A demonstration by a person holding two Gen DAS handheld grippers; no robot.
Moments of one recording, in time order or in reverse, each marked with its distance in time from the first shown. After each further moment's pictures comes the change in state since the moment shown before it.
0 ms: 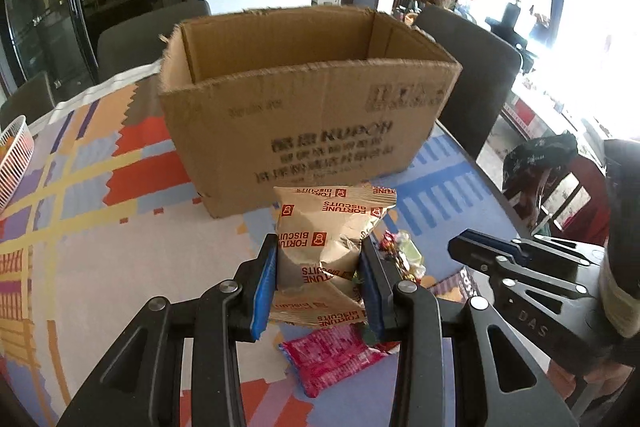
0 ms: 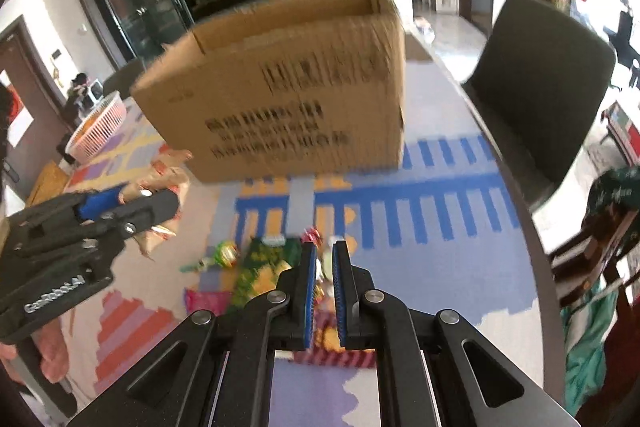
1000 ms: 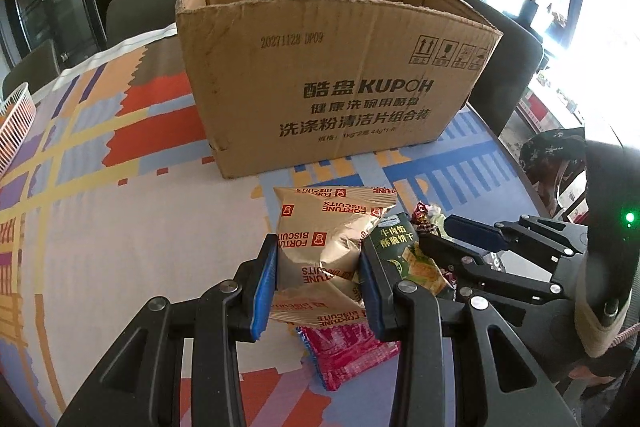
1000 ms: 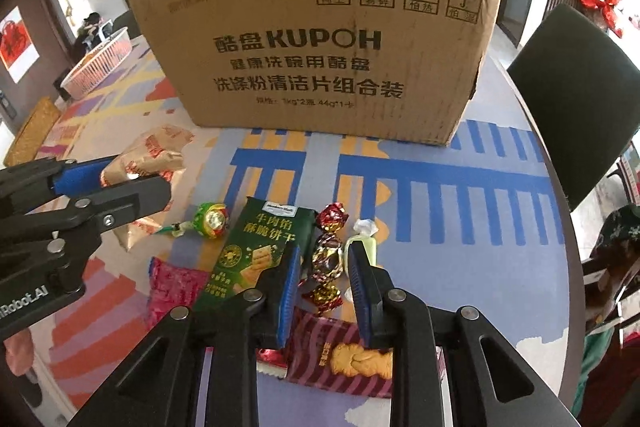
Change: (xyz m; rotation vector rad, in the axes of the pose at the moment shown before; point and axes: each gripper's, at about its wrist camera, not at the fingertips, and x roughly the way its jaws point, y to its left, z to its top) left arm 0.025 0.025 -0.020 -0.059 0.067 0.021; right arm 0.057 0.027 -0.006 -0.184 0.095 -0.028
